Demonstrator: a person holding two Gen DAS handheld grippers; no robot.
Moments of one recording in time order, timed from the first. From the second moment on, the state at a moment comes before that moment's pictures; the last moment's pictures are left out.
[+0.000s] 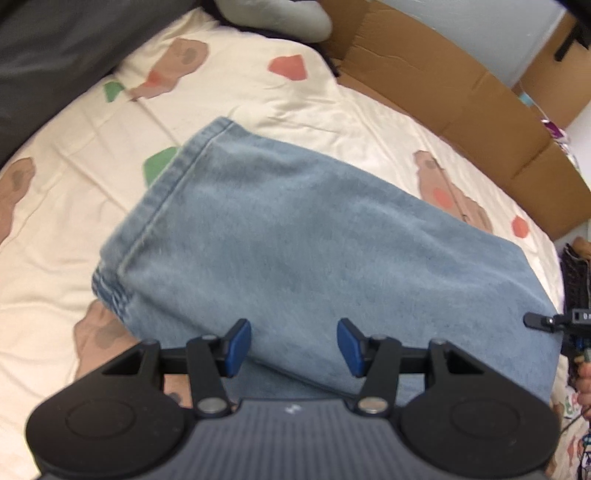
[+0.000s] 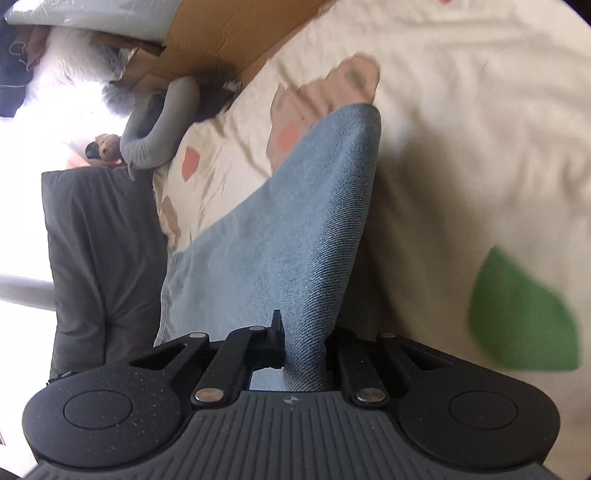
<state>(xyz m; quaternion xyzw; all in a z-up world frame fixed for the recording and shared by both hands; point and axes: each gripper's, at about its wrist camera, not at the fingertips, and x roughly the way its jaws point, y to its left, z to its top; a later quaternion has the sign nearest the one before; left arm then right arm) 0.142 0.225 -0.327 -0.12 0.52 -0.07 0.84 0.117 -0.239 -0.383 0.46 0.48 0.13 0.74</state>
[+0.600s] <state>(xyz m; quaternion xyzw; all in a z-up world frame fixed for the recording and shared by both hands) 0.174 0.173 -0.334 -0.12 0.52 -0.14 0.83 0.113 -0.340 -0.363 0.44 0.45 0.07 0.77</state>
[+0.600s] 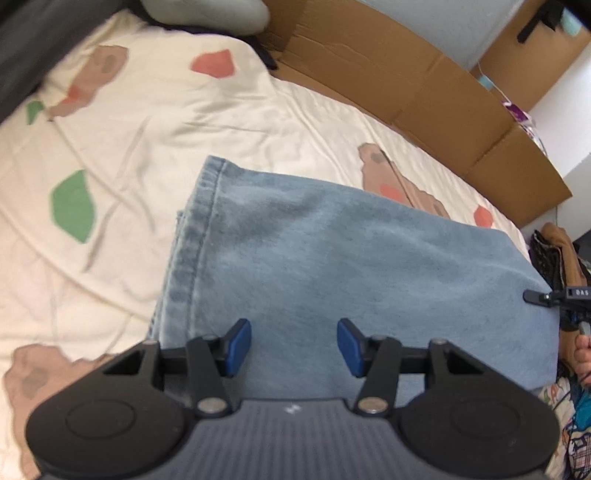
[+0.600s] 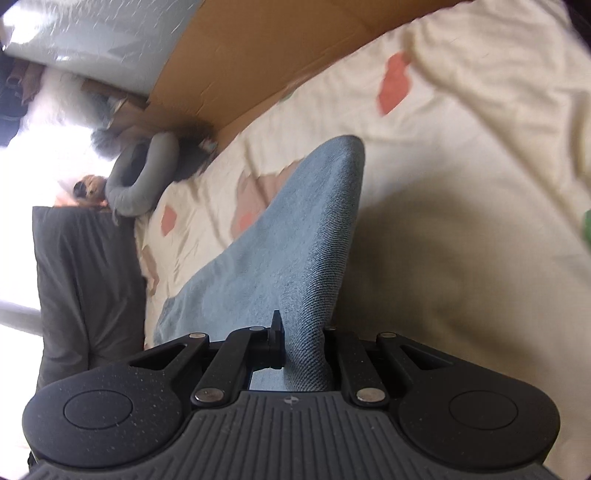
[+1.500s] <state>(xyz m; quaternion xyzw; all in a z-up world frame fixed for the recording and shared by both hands) 0.185 0.110 -0.343 -0.07 0.53 -0.22 0.81 0.028 -0.373 -0.426 0.50 0.49 0.06 0.71</state>
